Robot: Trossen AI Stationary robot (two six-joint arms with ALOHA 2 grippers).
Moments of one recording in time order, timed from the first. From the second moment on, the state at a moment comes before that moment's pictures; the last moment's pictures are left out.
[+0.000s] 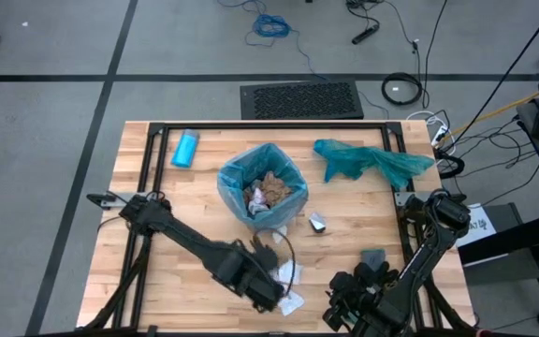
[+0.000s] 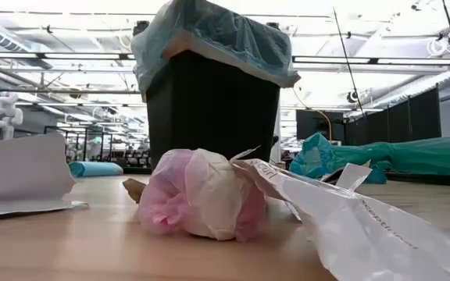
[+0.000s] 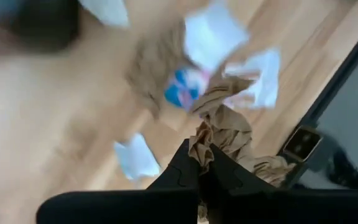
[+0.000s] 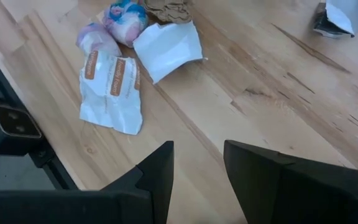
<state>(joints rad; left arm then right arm) -0.53 2.18 2.33 -1.51 -0.17 -1.11 0.93 1.92 1.55 -1.13 0.58 1.69</state>
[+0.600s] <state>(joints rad) -0.26 1.83 2.33 -1.48 -0.47 -0.64 0.83 1.92 1.55 -1.06 0.58 1.70</state>
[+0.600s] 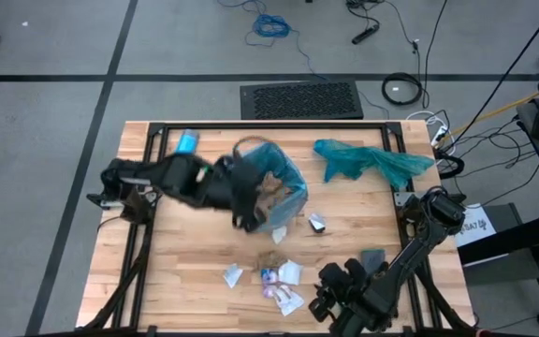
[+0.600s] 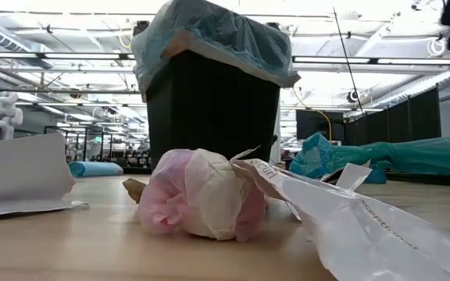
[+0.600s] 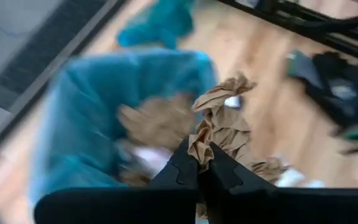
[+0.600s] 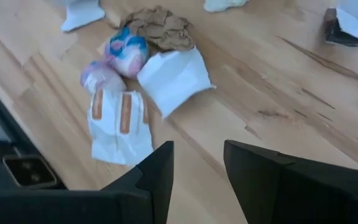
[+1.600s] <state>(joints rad) 0.04 1.89 2.33 -1.51 -0.21 -0.18 0.75 1.92 1.55 -1.05 0.58 1.85</state>
